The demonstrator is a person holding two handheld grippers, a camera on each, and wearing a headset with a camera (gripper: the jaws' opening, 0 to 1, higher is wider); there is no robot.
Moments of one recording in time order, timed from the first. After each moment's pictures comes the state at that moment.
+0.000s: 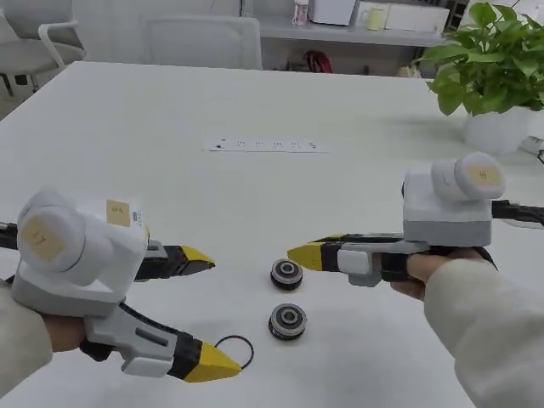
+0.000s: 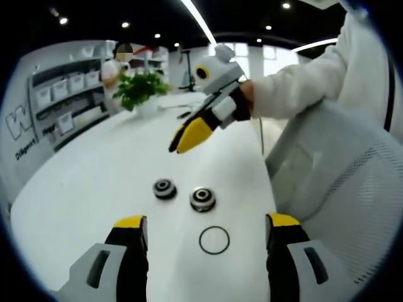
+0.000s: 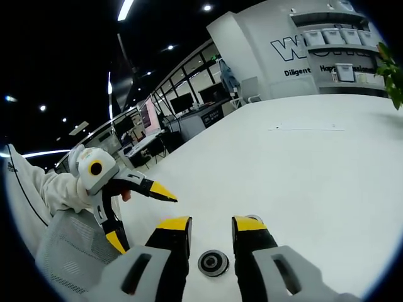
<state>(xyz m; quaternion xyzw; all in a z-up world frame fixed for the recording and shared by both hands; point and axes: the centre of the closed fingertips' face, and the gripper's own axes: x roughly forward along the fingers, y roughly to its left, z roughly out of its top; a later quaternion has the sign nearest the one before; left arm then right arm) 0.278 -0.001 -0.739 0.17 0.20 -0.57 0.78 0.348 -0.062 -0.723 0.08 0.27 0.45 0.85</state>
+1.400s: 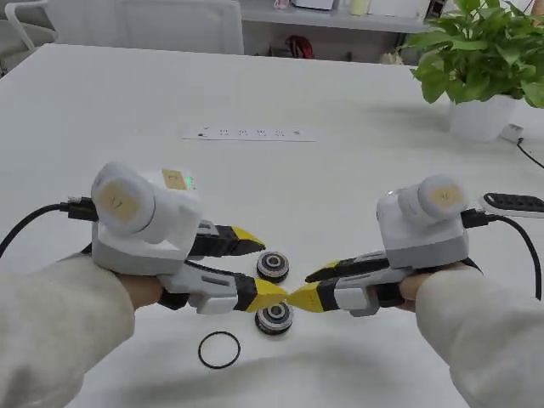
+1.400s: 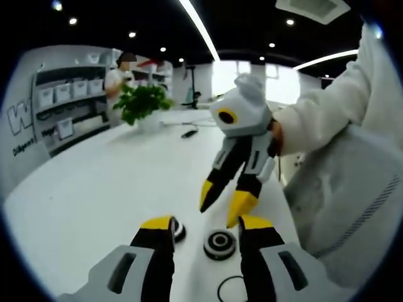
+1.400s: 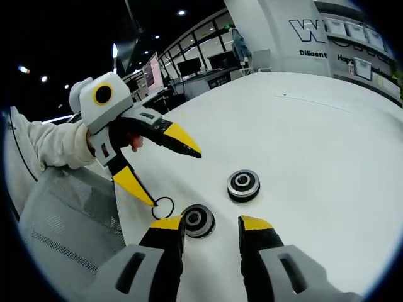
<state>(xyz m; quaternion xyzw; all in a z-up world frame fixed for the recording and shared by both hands) 0.324 -0.057 -0.743 0.12 0.17 -0.58 0.79 0.324 -0.076 -0.787 -0.03 0.35 0.48 0.80</state>
